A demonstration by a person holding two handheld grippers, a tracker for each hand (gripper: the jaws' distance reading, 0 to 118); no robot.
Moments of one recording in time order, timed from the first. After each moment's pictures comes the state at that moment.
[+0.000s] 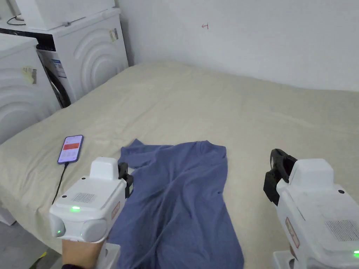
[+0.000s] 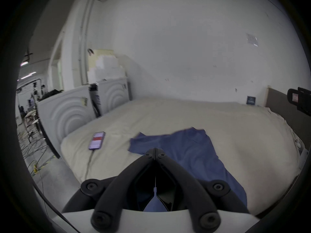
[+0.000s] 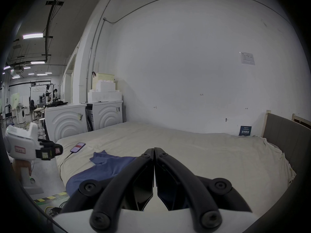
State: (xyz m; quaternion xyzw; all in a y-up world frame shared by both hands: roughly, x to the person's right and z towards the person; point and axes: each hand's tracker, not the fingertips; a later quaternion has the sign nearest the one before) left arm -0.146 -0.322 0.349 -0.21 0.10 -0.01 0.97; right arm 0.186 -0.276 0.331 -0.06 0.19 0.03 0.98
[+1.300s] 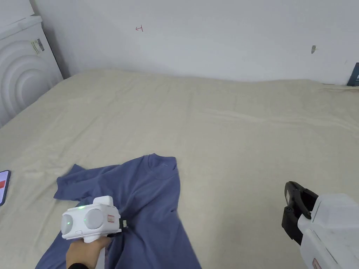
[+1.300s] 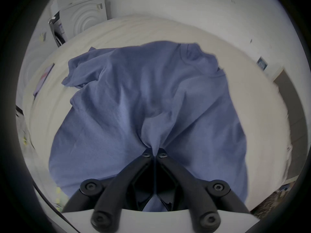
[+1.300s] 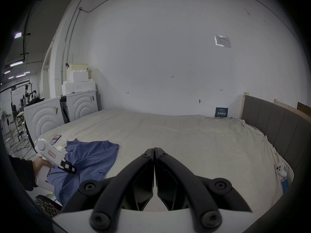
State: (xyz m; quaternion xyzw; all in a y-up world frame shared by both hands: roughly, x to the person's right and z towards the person) left arm -0.133 -0.448 0.182 -0.49 0.04 0.14 0.86; right arm 0.275 -0.308 0.293 -0.13 0.09 0.01 0.99
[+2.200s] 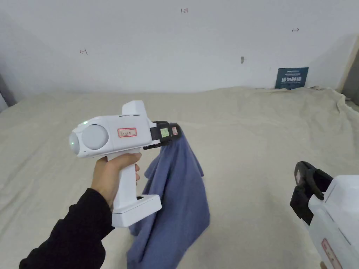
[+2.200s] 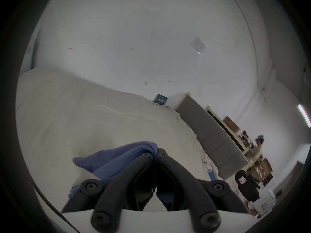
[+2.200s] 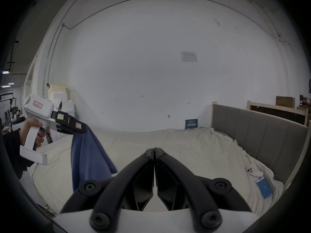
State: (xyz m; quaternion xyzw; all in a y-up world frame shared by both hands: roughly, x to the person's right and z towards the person) left arm 0.116 -0.194 0.161 -0.28 -0.34 0.17 0.88; right arm 0.412 -0.267 0.379 -0.05 -0.03 -0.02 1.00
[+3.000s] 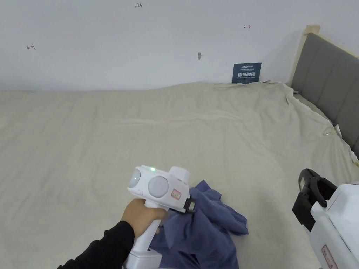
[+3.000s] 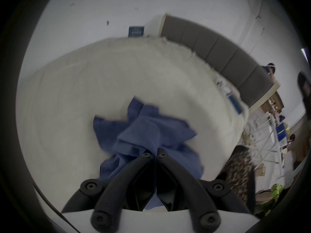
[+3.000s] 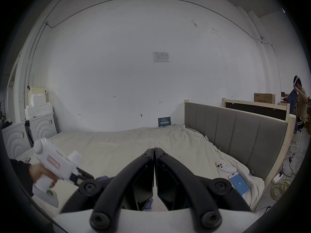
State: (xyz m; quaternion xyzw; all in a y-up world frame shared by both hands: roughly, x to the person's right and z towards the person) left arm 0.279 -0.374 0.167 -0.49 -0.35 -0.09 0.79; right arm 0.478 -0.272 0.416 -0.07 -0.12 -0.03 0.99
